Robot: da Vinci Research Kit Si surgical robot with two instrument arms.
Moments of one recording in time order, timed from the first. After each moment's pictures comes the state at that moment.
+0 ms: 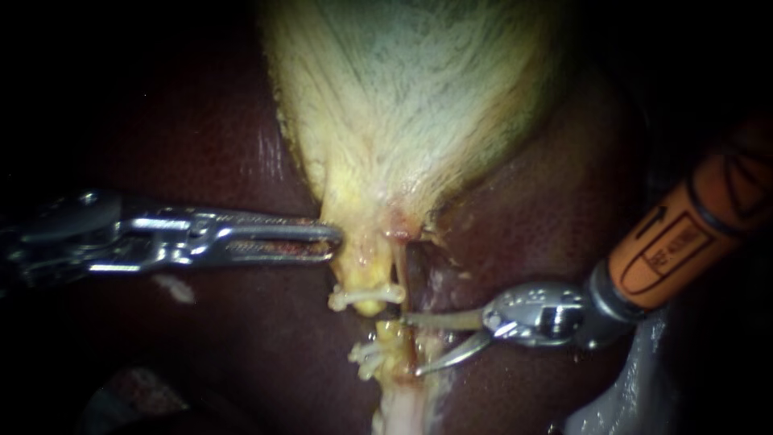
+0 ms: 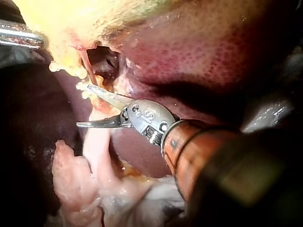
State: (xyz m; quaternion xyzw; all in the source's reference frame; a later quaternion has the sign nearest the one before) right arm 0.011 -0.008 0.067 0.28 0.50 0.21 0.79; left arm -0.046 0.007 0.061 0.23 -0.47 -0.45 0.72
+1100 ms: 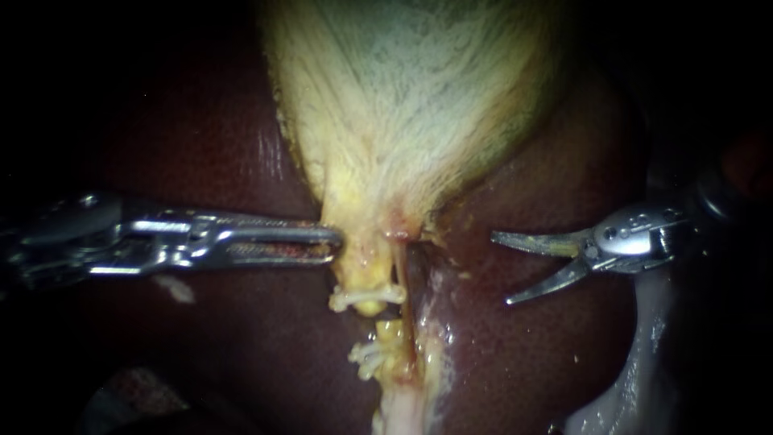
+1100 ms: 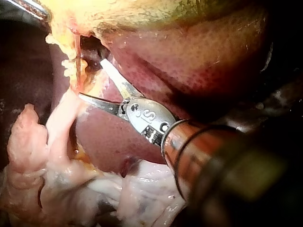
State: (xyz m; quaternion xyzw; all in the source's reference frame) right arm 0.006 -0.002 0.064 0.17 0.53 0.16 0.81; left arm -0.047 0.006 0.062 0.22 -0.47 -0.46 0.72
